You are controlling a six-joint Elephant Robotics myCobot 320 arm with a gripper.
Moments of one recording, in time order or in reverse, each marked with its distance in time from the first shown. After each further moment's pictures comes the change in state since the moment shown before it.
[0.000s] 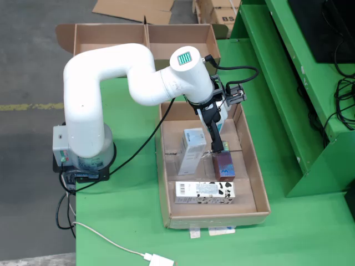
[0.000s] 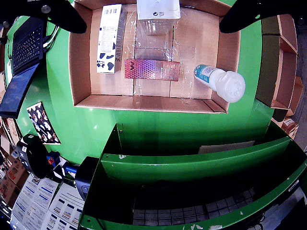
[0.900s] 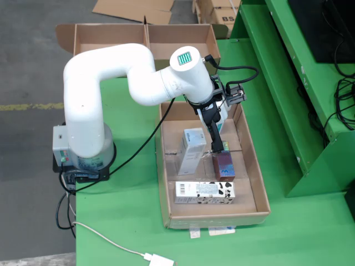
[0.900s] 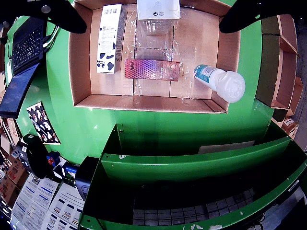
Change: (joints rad) arm 0.000 0.000 0.000 0.000 0.000 0.000
